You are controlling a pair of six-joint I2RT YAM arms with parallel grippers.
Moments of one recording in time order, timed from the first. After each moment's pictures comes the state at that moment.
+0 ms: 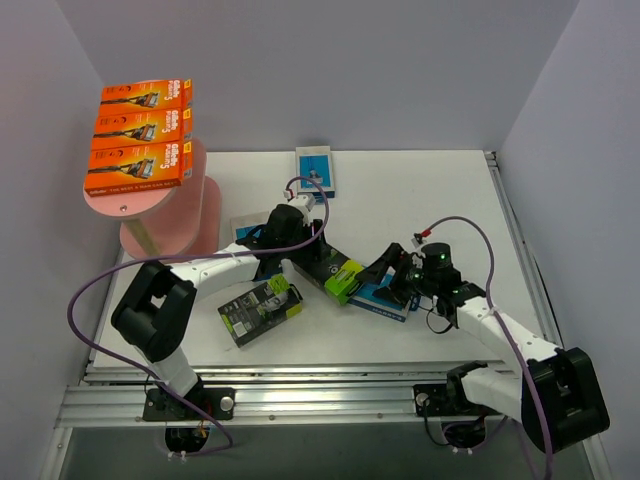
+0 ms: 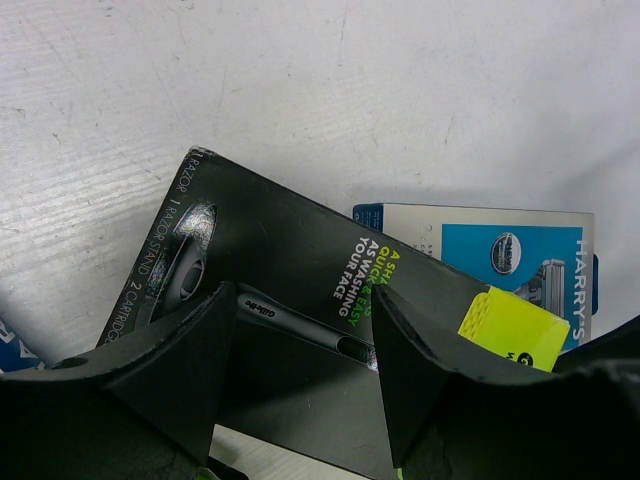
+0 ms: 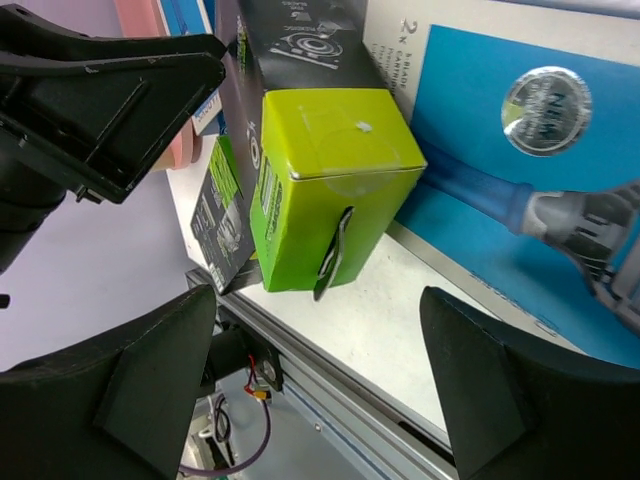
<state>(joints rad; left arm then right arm) -0.66 1.71 1.05 0.02 0.06 -0.52 0.31 1.09 0.45 -0.02 -0.51 0.98</state>
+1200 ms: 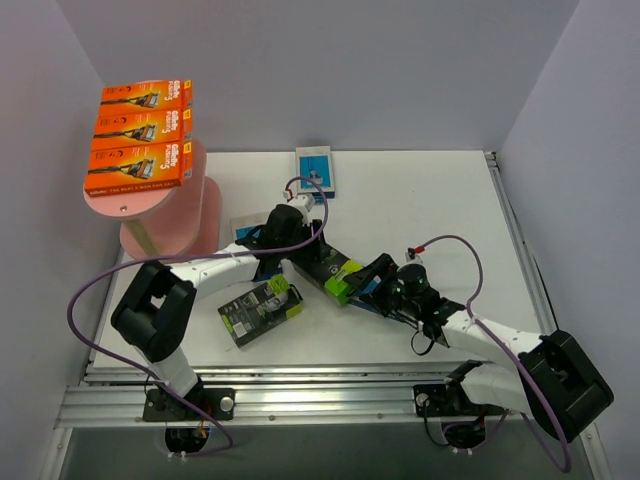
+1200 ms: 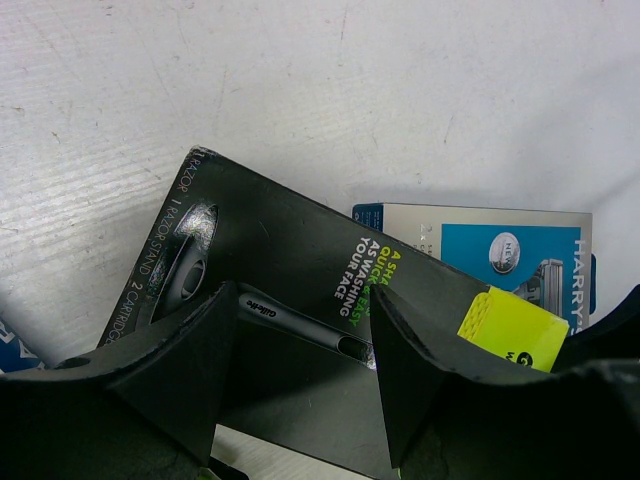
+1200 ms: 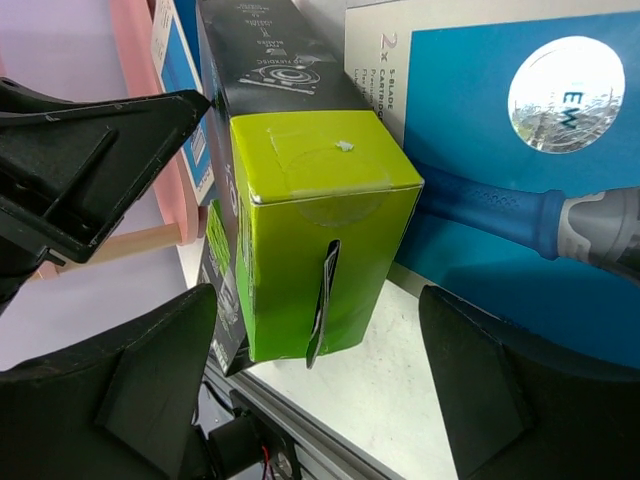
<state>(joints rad) -0.66 1.71 1.05 0.02 0.07 -0.52 0.57 1.14 0.31 0.31 -0.09 1.25</state>
